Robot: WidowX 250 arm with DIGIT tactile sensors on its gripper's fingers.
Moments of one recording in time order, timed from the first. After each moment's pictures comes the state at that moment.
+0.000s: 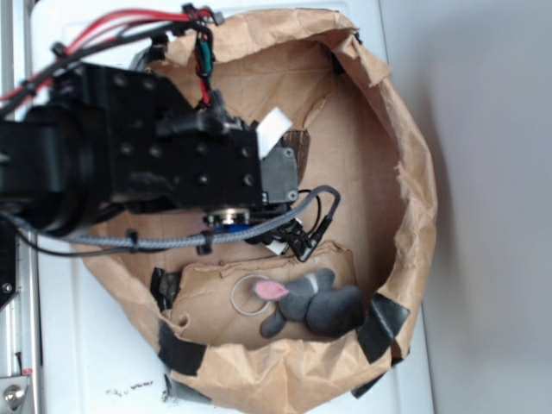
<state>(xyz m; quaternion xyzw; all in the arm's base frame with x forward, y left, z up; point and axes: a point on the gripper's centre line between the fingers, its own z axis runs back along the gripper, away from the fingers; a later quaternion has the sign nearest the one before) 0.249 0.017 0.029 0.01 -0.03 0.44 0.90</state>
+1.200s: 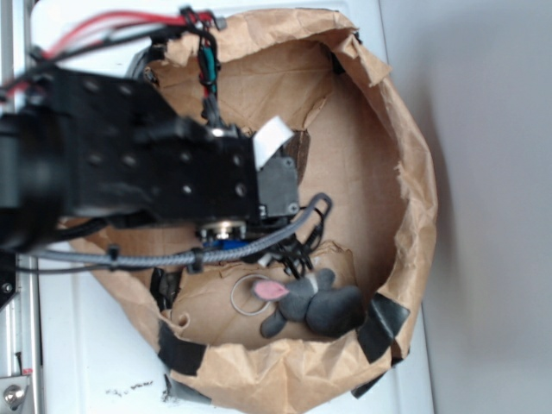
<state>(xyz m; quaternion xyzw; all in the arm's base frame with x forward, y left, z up) 0.248 0.011 0.066 -0.03 -0.03 0.43 0.90</state>
